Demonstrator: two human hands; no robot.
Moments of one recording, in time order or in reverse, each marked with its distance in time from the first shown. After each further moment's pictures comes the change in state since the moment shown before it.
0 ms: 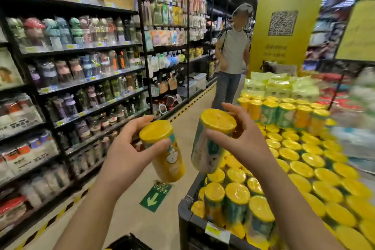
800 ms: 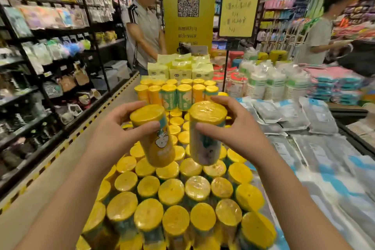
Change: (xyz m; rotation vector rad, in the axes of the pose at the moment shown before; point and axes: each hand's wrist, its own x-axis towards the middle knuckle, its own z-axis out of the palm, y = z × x) left_hand 0.053 0.066 0.305 -0.123 -0.397 0.073; right_hand -0.039 0.095 -0.278 -0.271 0.278 0.174
